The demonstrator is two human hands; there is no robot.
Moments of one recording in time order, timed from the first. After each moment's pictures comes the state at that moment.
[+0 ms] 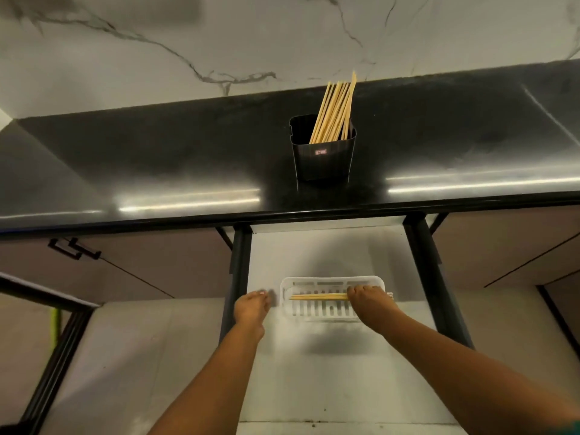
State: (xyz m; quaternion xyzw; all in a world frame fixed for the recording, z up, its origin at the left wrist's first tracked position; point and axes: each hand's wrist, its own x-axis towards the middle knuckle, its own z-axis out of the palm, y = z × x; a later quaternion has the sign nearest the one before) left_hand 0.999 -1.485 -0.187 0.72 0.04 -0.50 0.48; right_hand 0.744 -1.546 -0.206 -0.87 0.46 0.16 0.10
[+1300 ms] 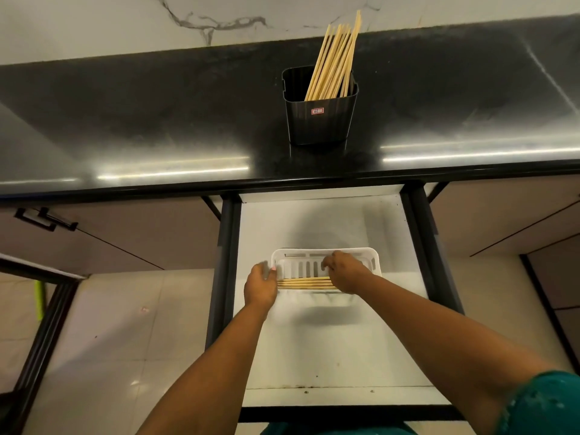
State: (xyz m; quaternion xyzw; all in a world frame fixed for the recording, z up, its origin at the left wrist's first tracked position) left_hand 0.975 -1.477 -0.227 0.82 -0.26 -0.44 0.28; right_hand 0.785 -1.556 -0.220 -0.76 0.54 0.08 0.34
